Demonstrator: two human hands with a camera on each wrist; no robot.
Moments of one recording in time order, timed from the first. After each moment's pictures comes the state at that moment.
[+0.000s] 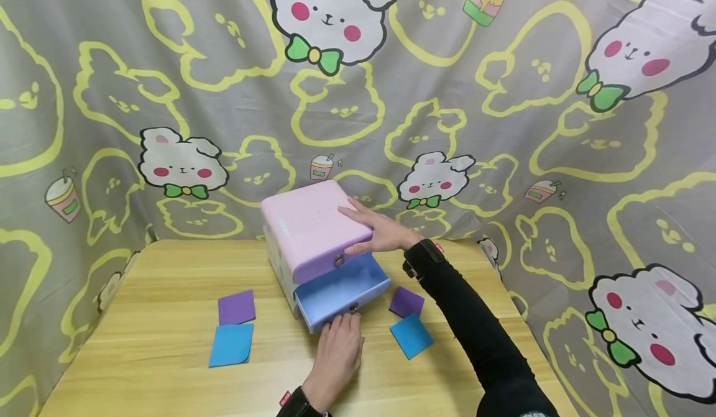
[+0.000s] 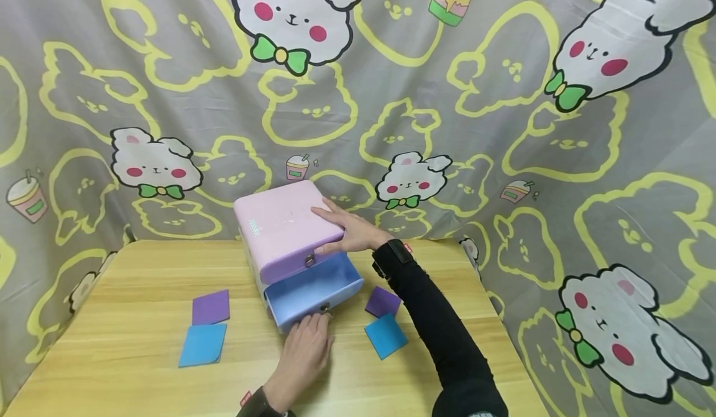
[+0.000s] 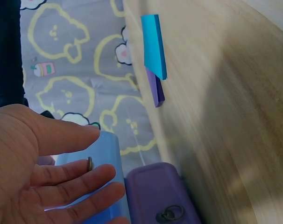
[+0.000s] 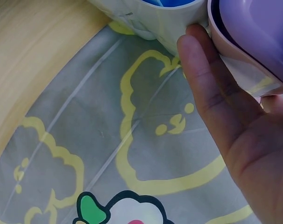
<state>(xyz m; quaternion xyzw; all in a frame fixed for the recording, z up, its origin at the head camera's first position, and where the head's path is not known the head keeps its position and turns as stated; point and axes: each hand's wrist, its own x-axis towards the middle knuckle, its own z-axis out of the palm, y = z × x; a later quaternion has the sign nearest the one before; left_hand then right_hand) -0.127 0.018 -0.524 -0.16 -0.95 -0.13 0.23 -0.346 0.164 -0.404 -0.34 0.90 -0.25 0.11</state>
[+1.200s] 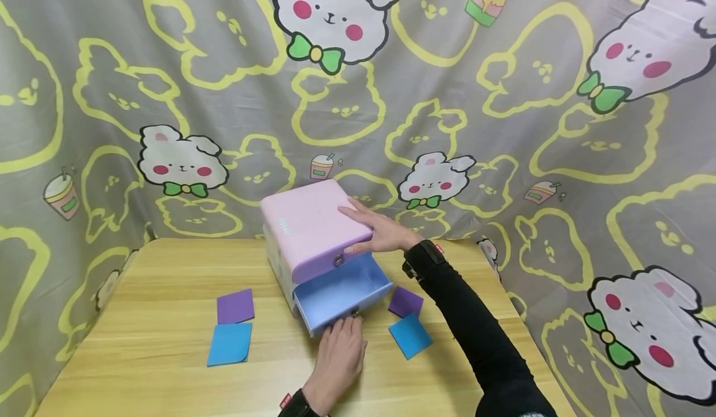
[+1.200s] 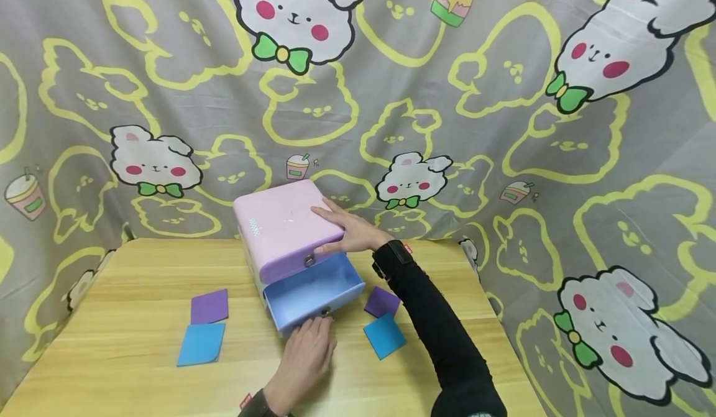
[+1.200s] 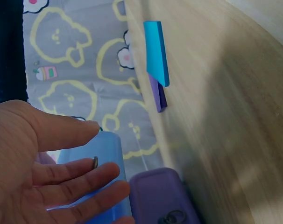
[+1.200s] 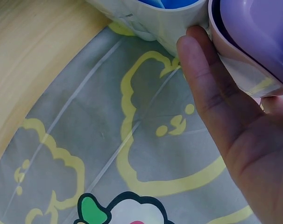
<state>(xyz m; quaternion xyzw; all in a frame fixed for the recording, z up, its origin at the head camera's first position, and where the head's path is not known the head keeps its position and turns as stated) -0.123 0.020 -0.525 -0.17 -0.95 -0.13 0.22 -0.347 0.164 -0.405 -0.35 0.90 -0.26 0.11</state>
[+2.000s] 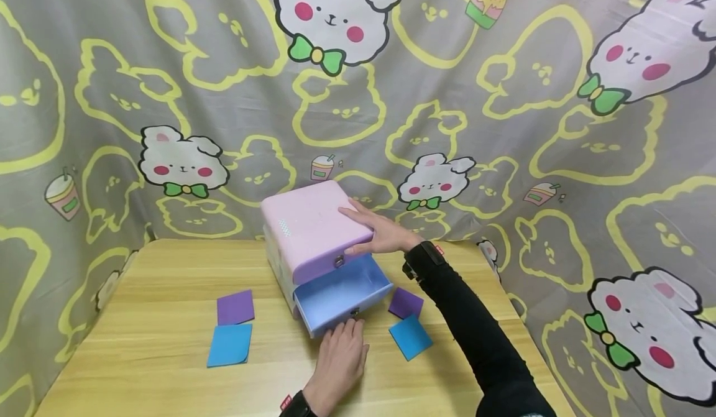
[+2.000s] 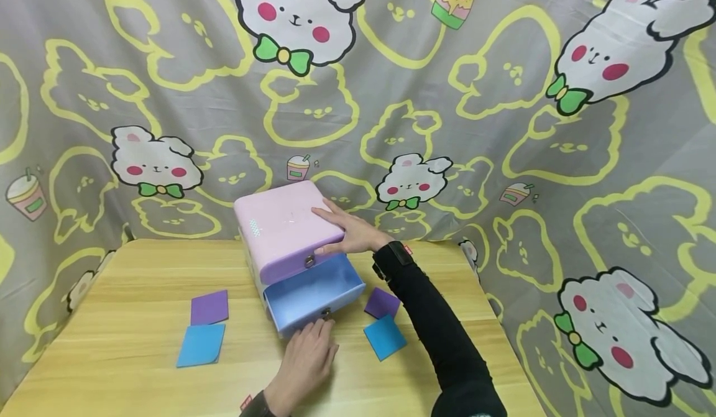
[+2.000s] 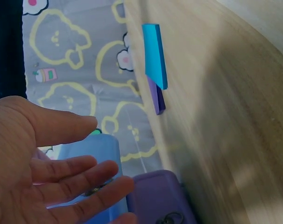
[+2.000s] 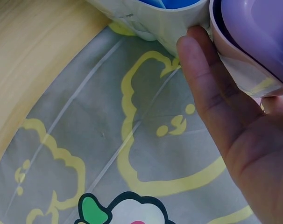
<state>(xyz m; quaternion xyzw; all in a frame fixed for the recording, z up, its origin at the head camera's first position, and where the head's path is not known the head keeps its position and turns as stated) -0.118 0.020 -0.524 -0.18 -0.95 -0.13 0.20 -0.346 0.163 -0.407 -0.35 0.89 -0.26 0.11</state>
